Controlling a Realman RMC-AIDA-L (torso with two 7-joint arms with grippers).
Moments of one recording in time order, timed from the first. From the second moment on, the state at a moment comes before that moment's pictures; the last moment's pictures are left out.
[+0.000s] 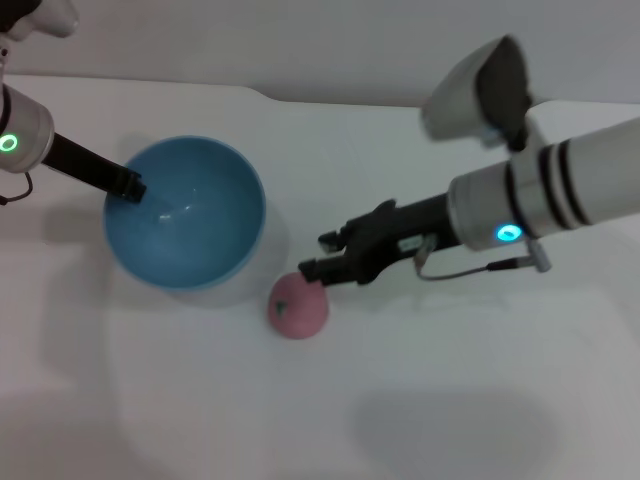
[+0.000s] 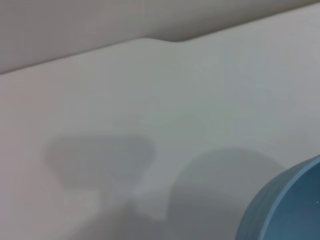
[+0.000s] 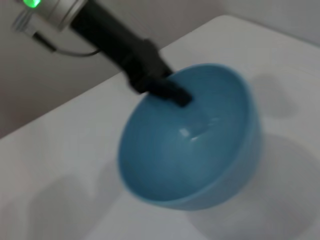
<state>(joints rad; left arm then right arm) -0.61 -1.98 1.07 1.03 2.60 1.33 -2.49 0.80 2.08 -1.62 -0.69 -1.79 -1.04 2.02</state>
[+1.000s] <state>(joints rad) -0.60 -1.99 1.00 1.17 2.67 1.41 -2.51 0.81 2.09 -2.13 -0.60 -1.43 -0.58 2.01</state>
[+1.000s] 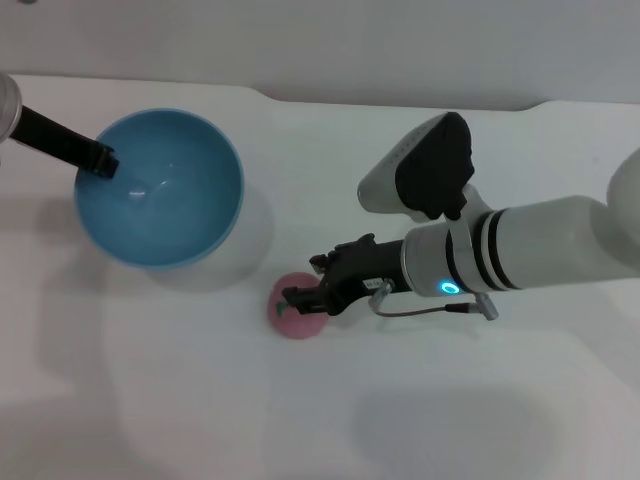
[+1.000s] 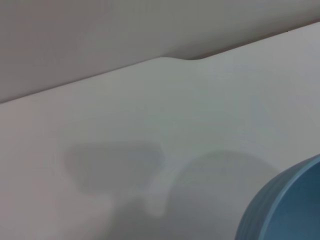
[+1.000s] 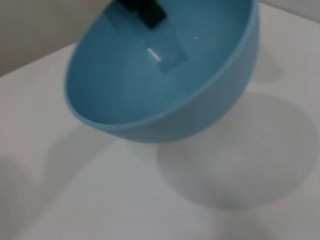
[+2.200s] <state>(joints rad) -0.62 -2.01 1.02 1.17 2.68 1.42 -2.49 0.78 2.09 -2.20 -0.56 -1.26 -0.60 1.97</state>
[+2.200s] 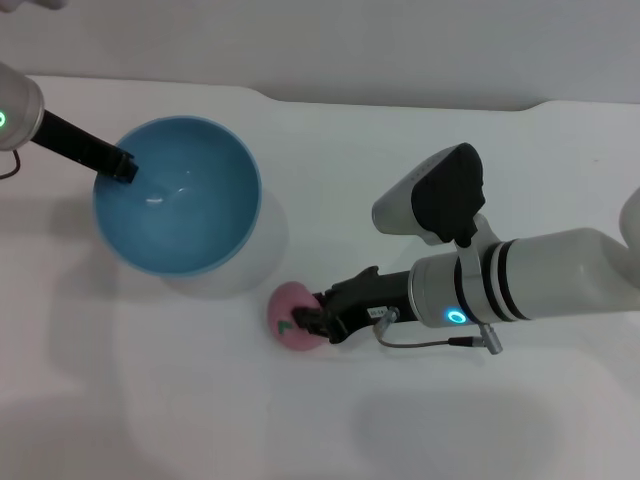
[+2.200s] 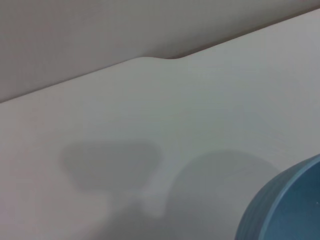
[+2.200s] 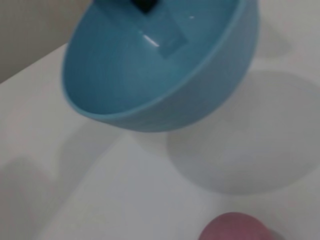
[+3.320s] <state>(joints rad) -0.72 -2.06 1.31 1.04 2.68 1.39 -2.56 0.36 2.06 -1.17 -0.79 -1.41 -1.47 1.60</state>
